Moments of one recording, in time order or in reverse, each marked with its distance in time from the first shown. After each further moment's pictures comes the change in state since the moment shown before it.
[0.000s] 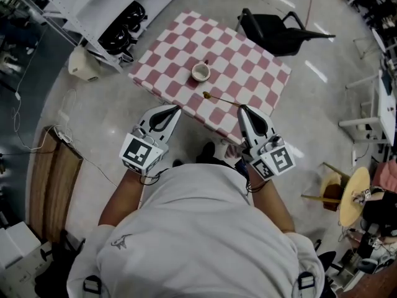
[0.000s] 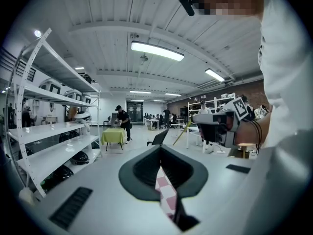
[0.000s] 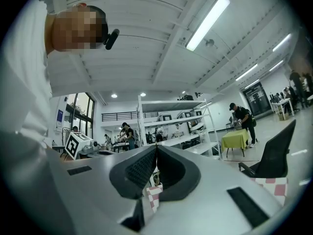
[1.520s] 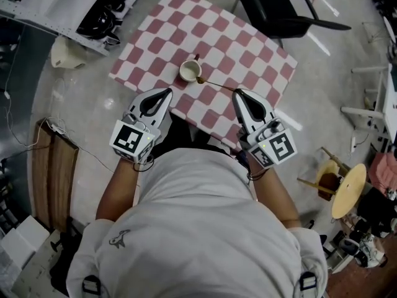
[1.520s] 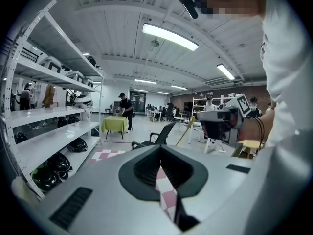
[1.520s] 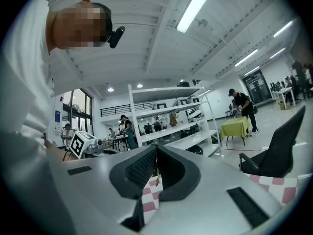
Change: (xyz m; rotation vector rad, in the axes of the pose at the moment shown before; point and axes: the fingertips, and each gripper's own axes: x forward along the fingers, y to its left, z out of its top) left arm 0.126 0.095 -0.044 -0.100 0.097 -0.004; right arm 0.089 -0.121 -0.043 0.063 0.125 0.010
